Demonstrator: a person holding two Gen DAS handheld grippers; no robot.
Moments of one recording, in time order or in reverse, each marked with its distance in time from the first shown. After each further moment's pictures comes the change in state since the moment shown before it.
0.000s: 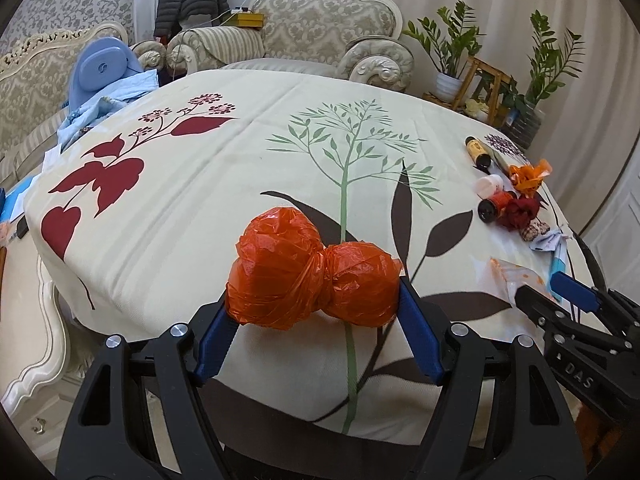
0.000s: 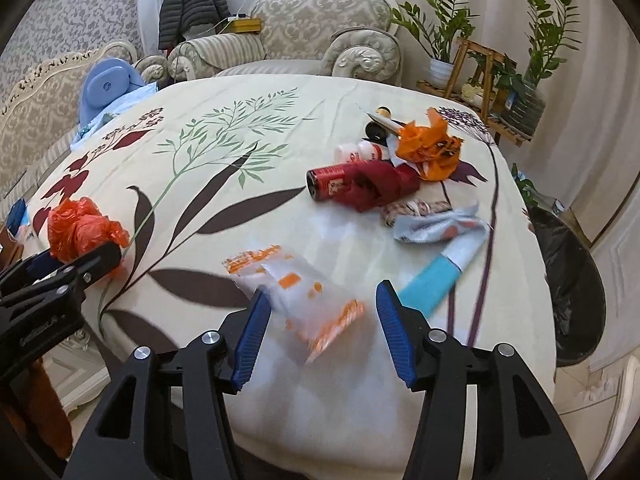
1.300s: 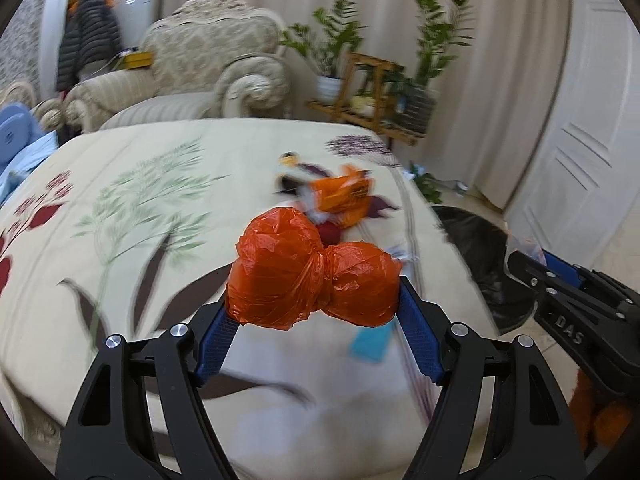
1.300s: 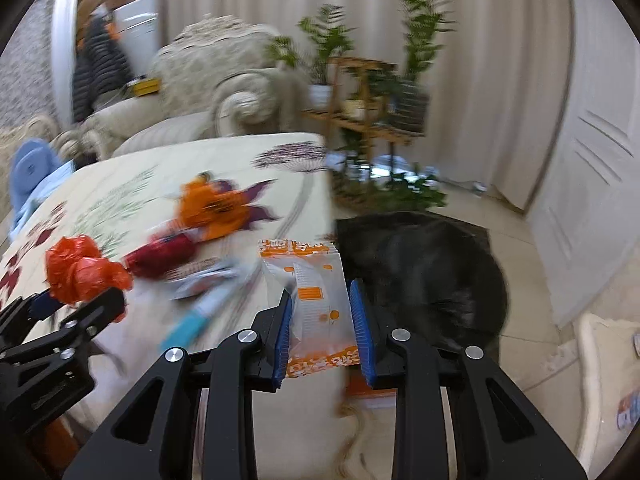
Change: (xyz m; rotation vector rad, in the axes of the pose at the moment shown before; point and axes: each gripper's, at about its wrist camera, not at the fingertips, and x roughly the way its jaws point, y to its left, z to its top) left arm 0.003 -0.182 0.023 0.231 -0.063 -0.272; right arm -0.060 -0.167 -0.007 0.273 -0.140 -0.264
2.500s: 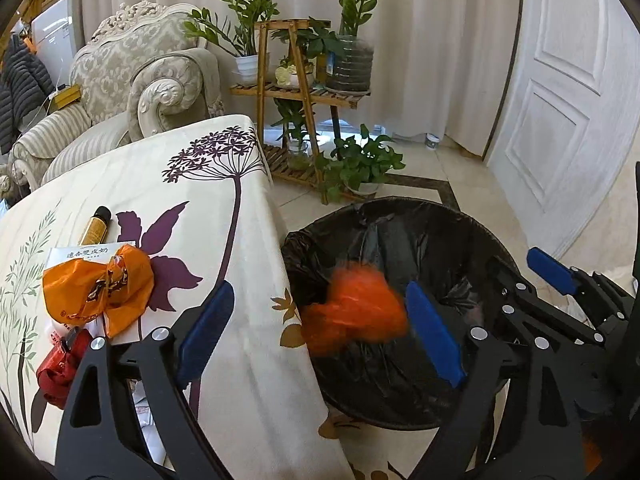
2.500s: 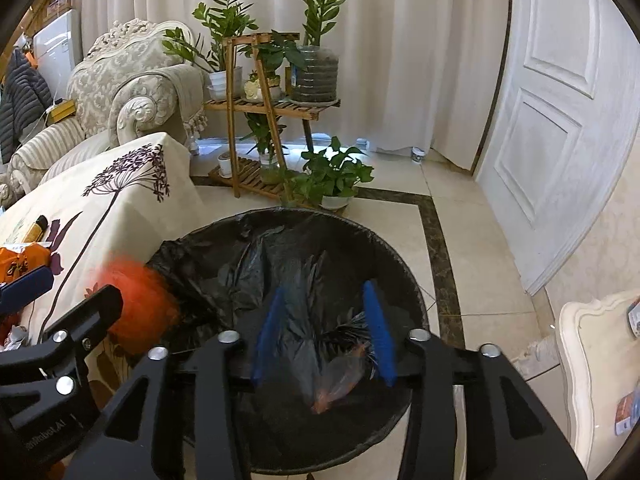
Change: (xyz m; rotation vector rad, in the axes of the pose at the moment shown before) left arm 0.137 -0.157 0.050 0.197 0.112 -0.036; right arm 0.101 -0.129 0.013 0.136 0.057 -0.158
